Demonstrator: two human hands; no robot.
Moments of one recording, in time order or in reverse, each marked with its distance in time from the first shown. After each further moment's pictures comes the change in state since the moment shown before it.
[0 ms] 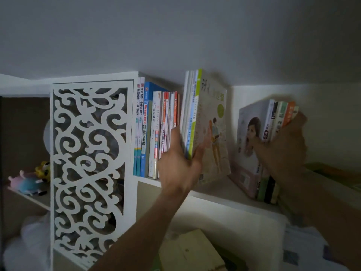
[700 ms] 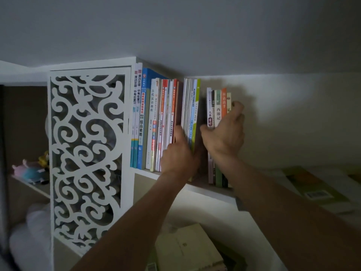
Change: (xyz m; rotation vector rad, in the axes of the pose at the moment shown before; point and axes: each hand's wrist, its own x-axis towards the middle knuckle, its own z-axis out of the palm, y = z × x) left_hand 0.026 -0.030 0.036 0.385 -0.133 -0.090; right_hand -0.034 -0.074 0.084 0.087 -0.177 0.034
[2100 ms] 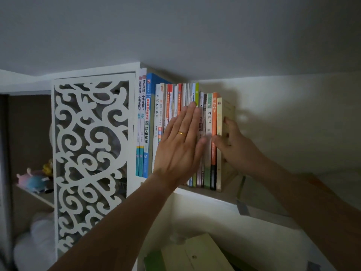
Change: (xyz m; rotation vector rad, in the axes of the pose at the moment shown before) left_hand 0.025 -0.033 -0.013 0.298 0.195 0.626; right_hand 0.003 0.024 -0.028 0.042 -0.608 -0.158
